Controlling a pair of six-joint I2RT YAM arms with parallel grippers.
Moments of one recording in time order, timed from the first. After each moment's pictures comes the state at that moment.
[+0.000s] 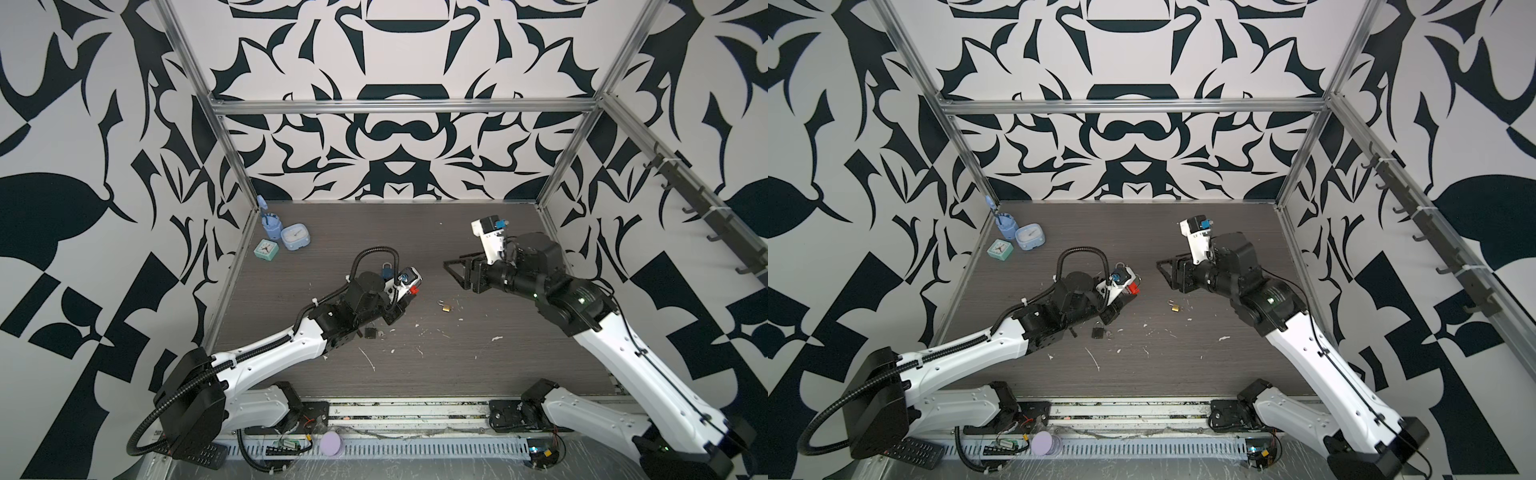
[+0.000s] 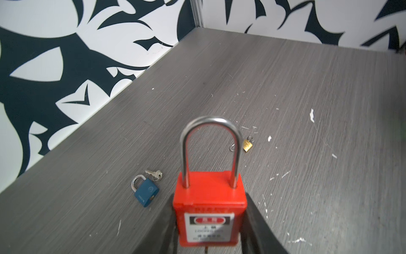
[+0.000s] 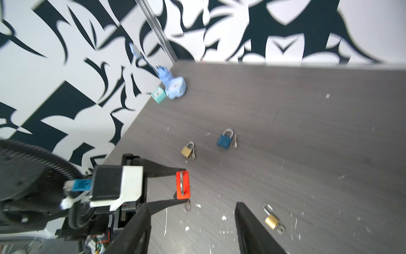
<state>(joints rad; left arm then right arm) -0.91 1.21 0.75 0.03 -0.02 0.15 0.56 0.95 1.13 -0.58 -0.25 0.35</state>
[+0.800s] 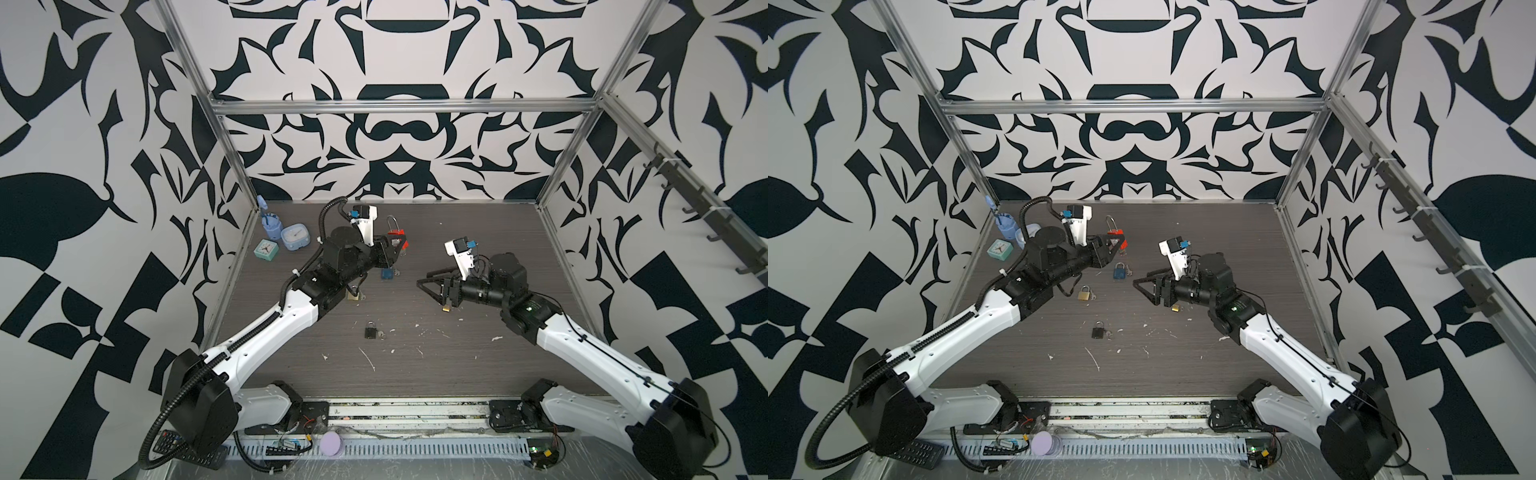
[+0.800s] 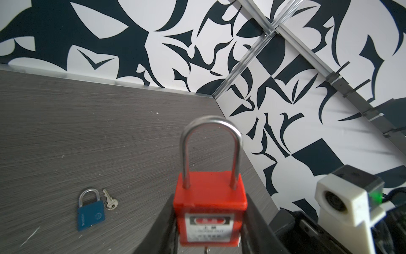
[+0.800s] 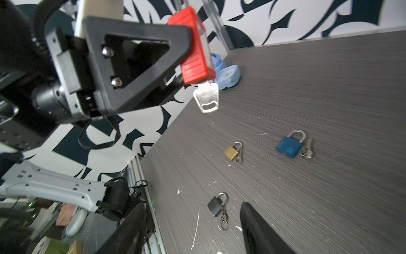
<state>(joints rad) -0.65 1.27 1.05 0.01 0.21 -0.61 0.55 1.11 0.75 0.10 -0.67 0.47</state>
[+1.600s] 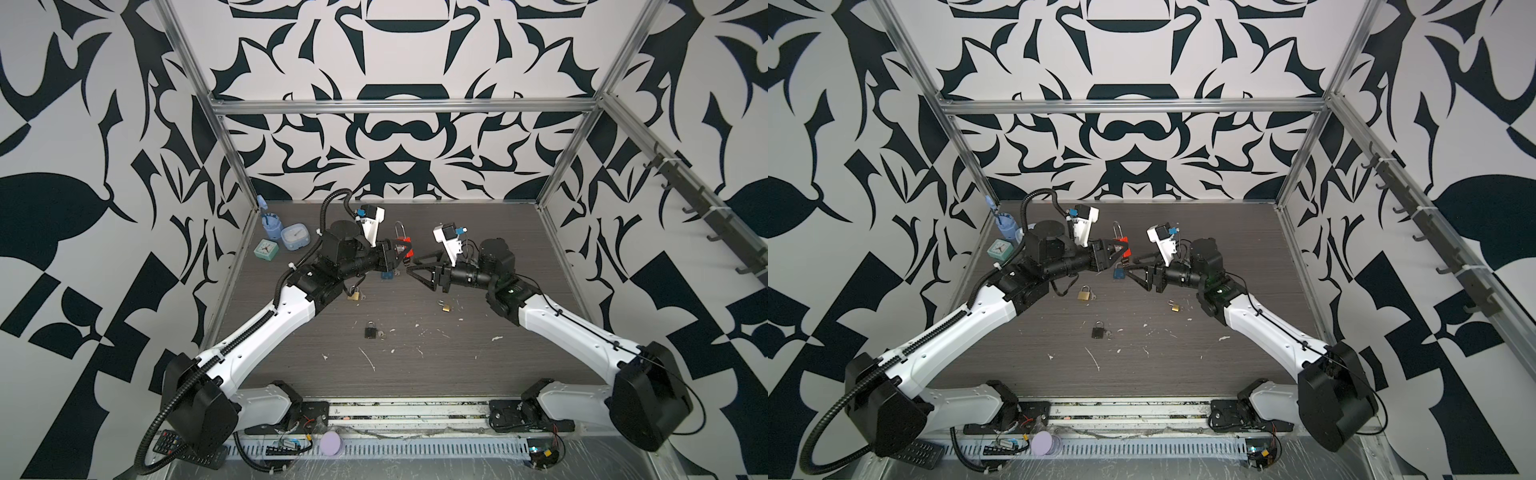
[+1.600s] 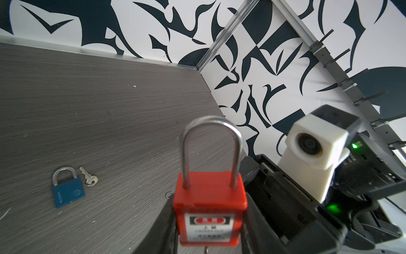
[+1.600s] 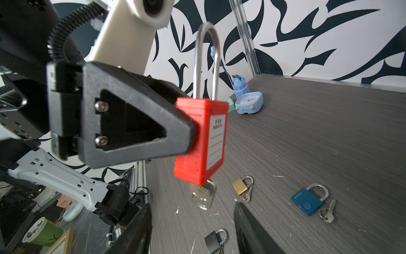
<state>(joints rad) -0.64 1.26 1.09 -0.13 0.35 -0.60 0.53 1.28 0.83 0.29 -0.76 0.41</state>
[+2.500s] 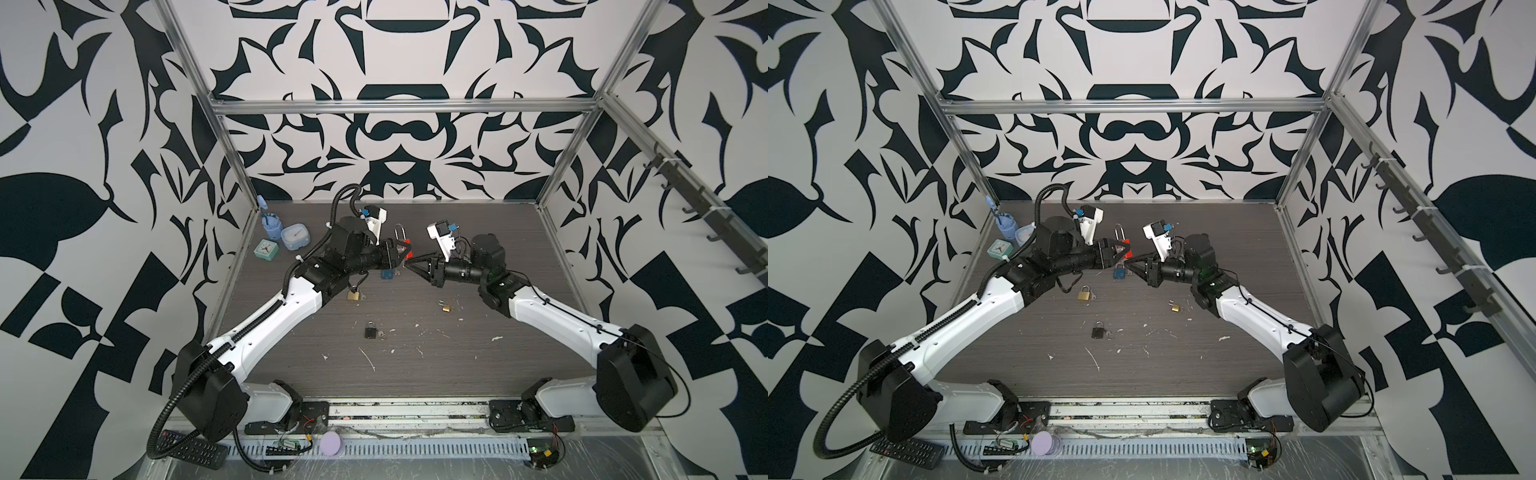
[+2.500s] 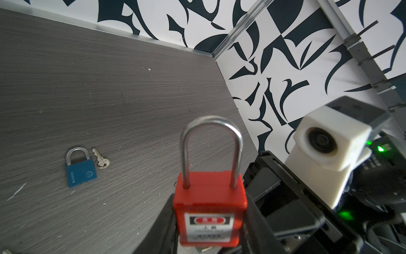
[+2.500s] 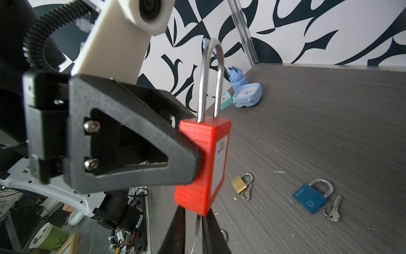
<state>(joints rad) -0.64 1.34 1.16 -0.23 0.31 -0.62 0.52 1.37 0.87 0.31 -0.77 0.44</state>
